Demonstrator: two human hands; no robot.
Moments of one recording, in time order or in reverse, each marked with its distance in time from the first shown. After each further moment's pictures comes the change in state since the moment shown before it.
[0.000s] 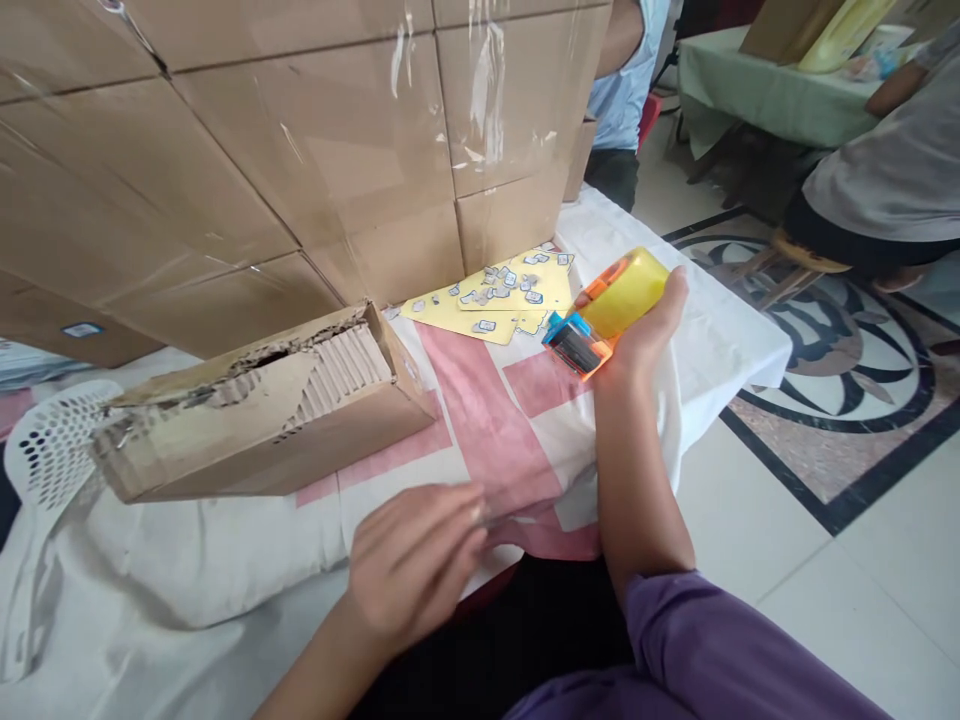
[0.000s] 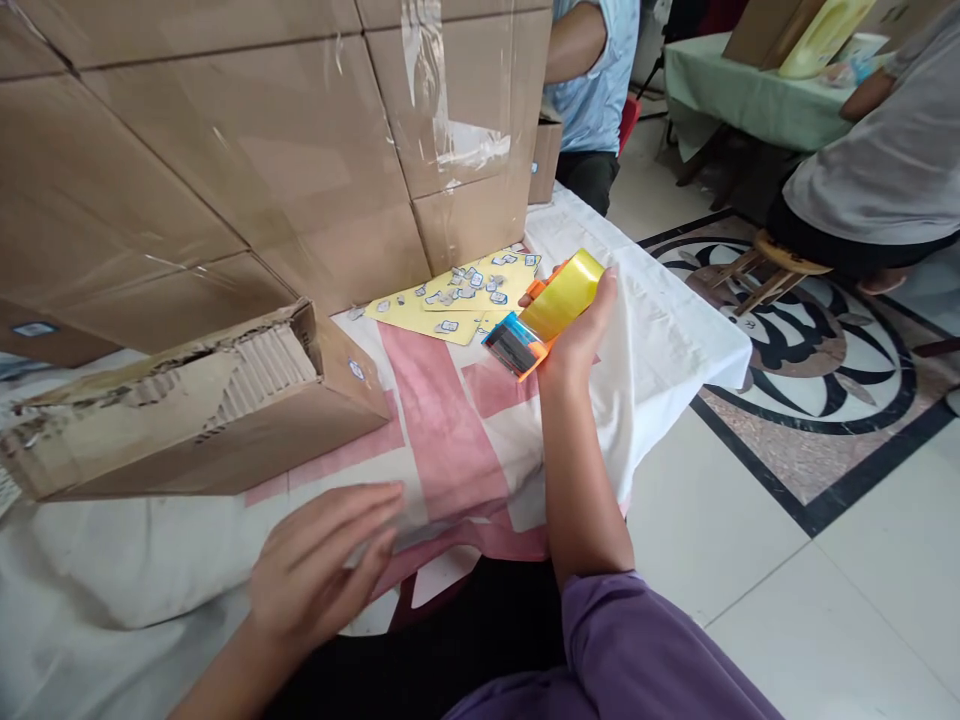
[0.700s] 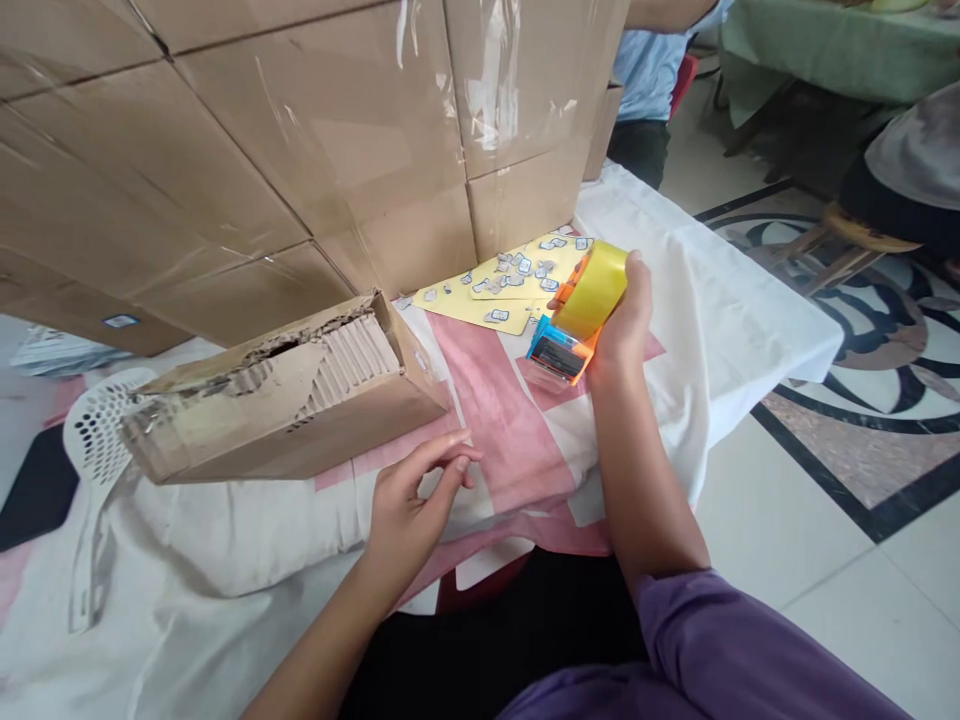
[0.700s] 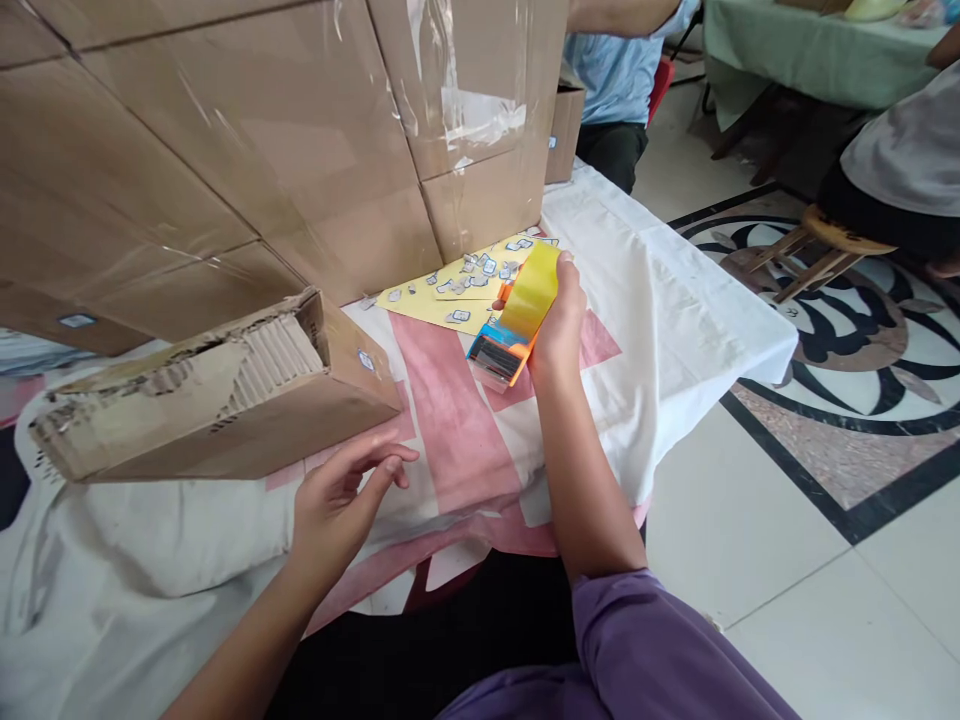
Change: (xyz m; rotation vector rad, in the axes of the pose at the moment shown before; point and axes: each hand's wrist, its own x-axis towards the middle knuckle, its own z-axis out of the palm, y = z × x) left_hand -0.015 -0.029 0.026 -0.500 0.023 -0.656; right_hand -0.013 0.012 0.019 0.150 -0.084 0.194
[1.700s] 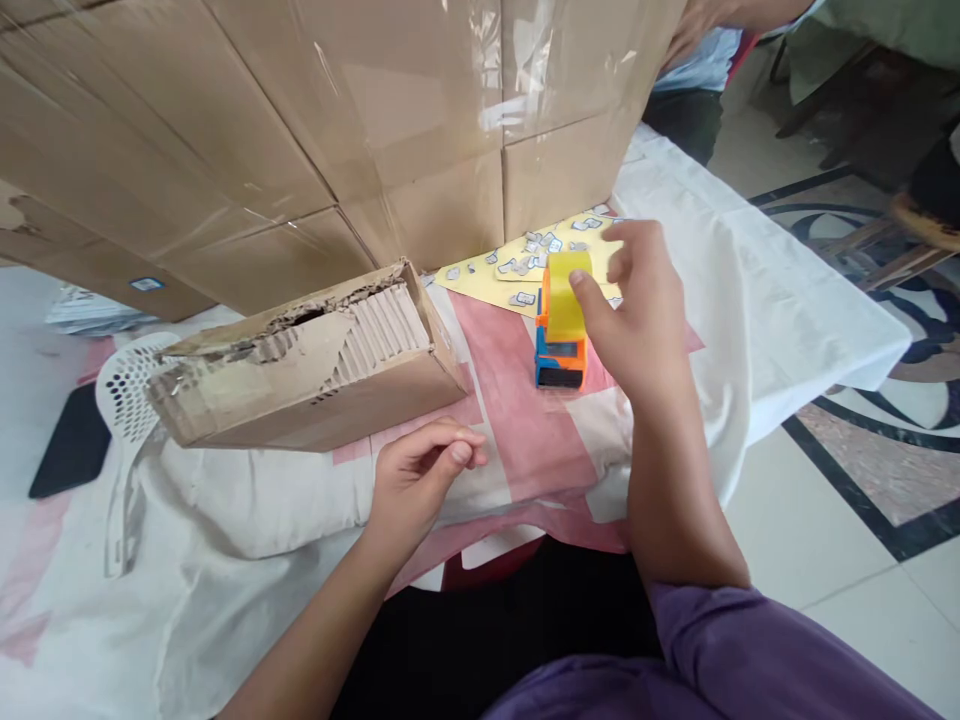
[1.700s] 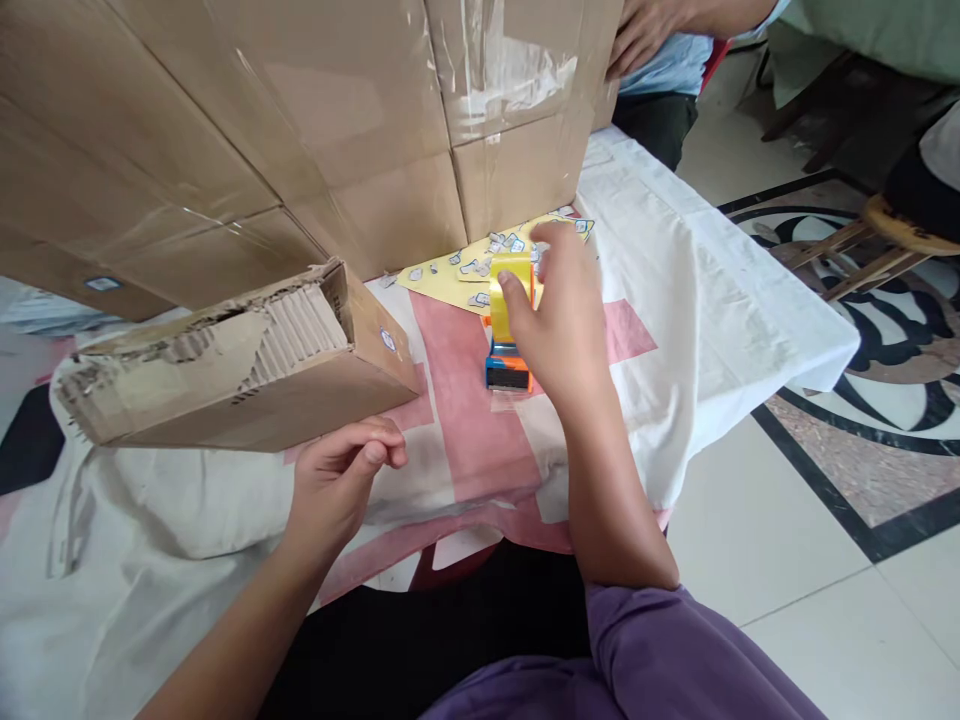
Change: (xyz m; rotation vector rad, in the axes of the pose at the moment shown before) left_hand 0.006 -0.004 -0.014 -0.259 0.000 -0.117; right_hand -0.035 -0.026 0.010 -0.576 -0.319 -0.373
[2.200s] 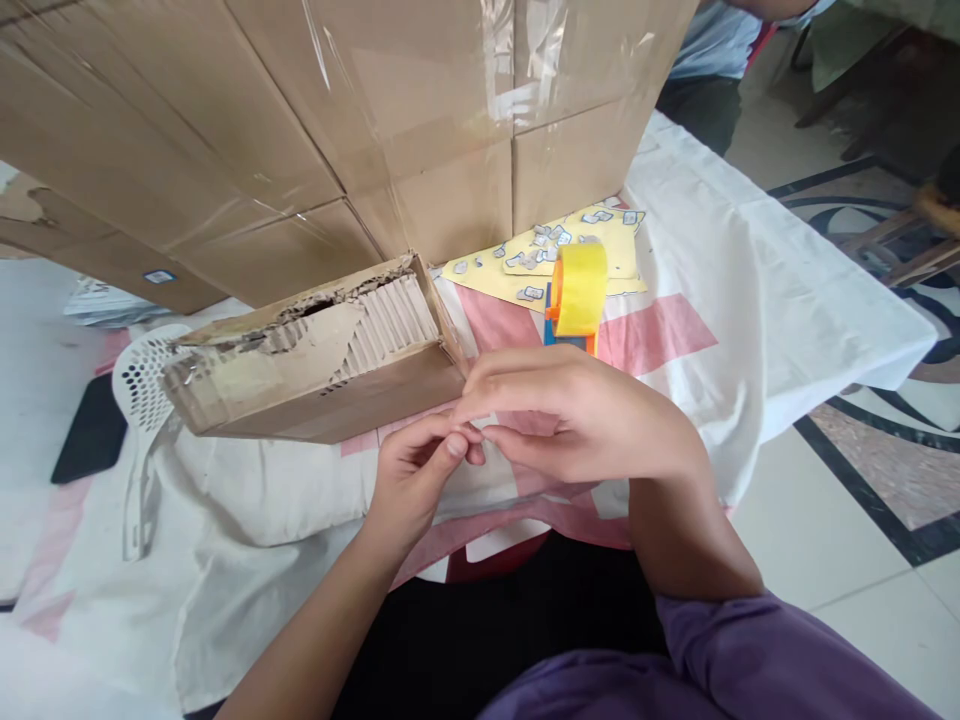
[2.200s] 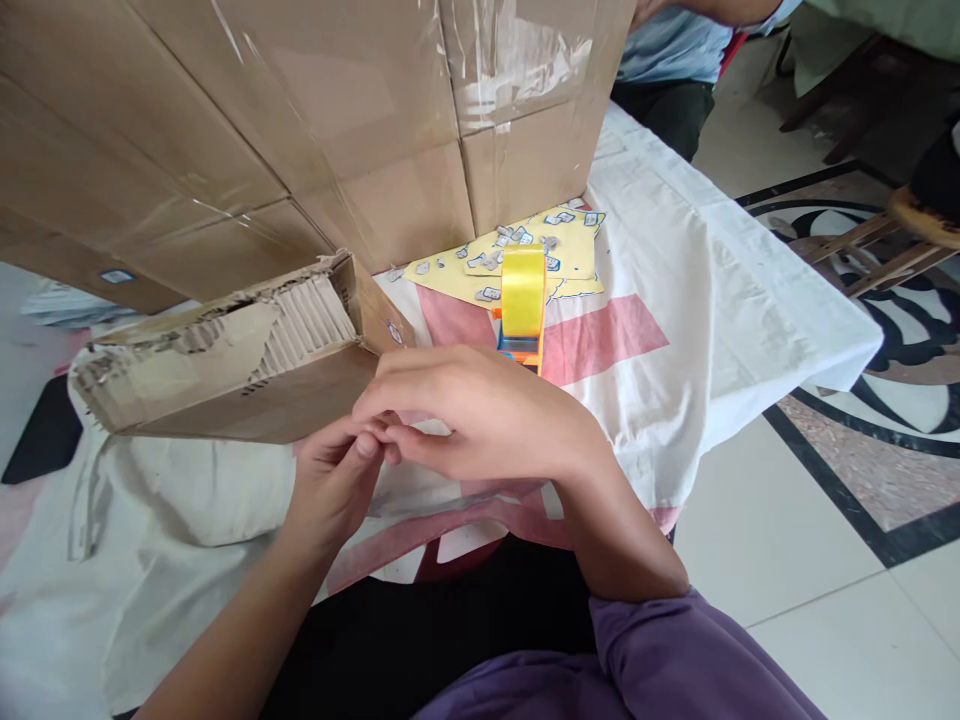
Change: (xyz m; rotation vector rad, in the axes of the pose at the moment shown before) left_hand -0.003 -0.005 -0.007 -0.114 -0.019 -0.016; right_hand -0.026 -0.055 0.020 0.080 -0.949 -0.411
